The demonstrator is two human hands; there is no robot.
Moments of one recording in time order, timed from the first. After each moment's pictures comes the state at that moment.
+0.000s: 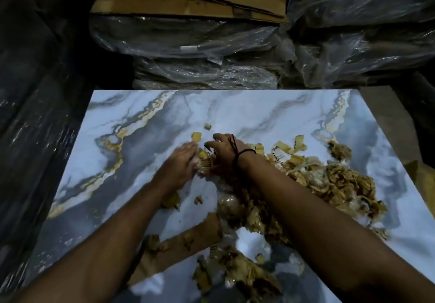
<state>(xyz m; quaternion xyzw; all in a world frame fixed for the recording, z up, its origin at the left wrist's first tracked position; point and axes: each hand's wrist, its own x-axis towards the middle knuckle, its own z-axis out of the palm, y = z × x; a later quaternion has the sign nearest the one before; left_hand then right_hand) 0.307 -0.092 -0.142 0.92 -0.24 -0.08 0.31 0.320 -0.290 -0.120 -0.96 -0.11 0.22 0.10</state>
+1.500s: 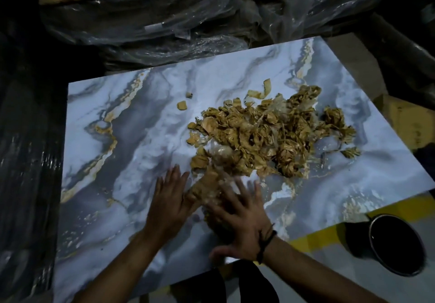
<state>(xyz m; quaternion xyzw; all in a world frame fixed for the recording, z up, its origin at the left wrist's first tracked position) 0.141 -0.019 -0.158 0.92 -0.31 -0.08 0.22 0.015 -0.218 -0.132 -0.99 -0.09 -0.08 0.10</state>
